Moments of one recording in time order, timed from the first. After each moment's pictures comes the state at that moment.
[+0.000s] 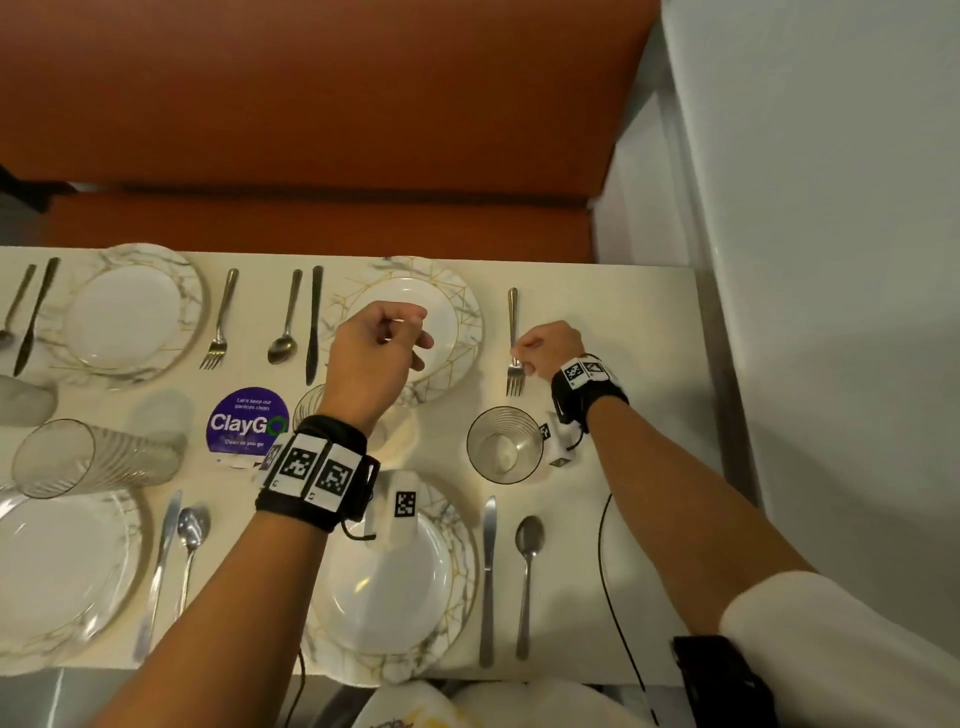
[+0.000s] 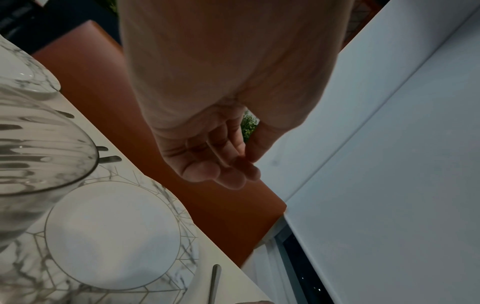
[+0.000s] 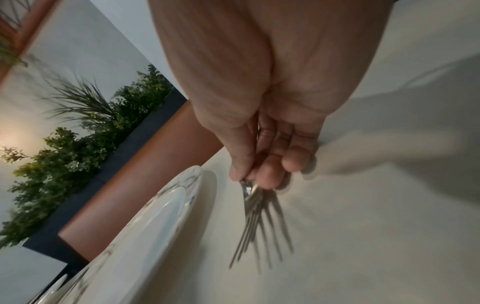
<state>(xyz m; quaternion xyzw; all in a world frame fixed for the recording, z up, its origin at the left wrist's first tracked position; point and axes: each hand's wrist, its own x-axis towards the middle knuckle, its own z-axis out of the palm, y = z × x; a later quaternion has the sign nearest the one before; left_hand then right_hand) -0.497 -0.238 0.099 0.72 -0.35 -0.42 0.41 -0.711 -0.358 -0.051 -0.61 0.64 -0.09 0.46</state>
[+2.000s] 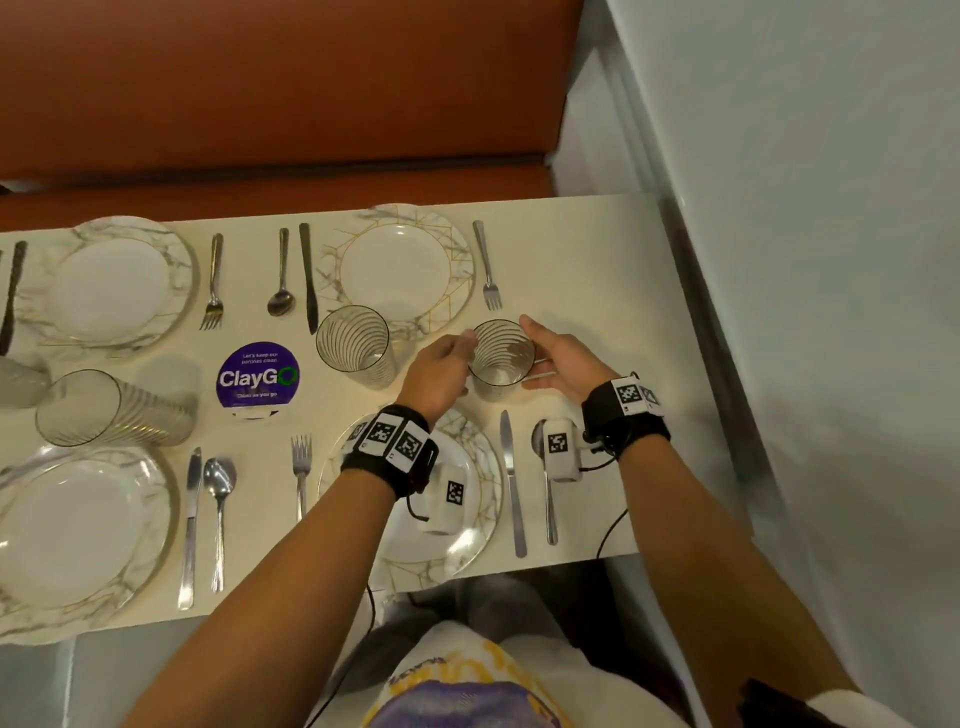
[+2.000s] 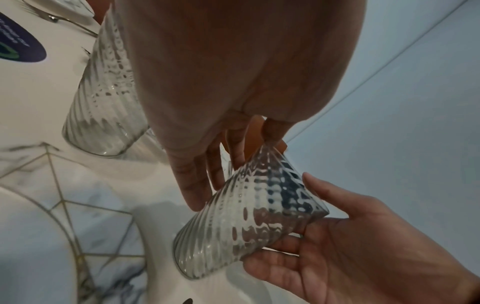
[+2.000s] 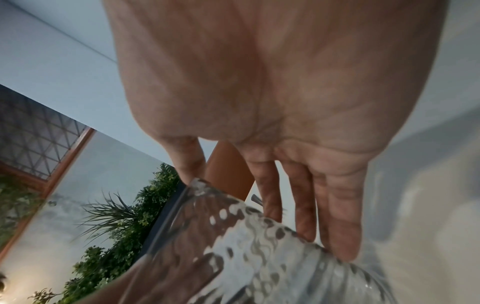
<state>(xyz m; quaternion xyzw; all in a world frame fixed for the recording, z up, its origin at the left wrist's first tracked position) -0.526 -0.152 0.027 0.68 -0.36 -0.58 0.28 -0.719 -0.196 -0.001 -0.36 0.62 -0.19 0.67</state>
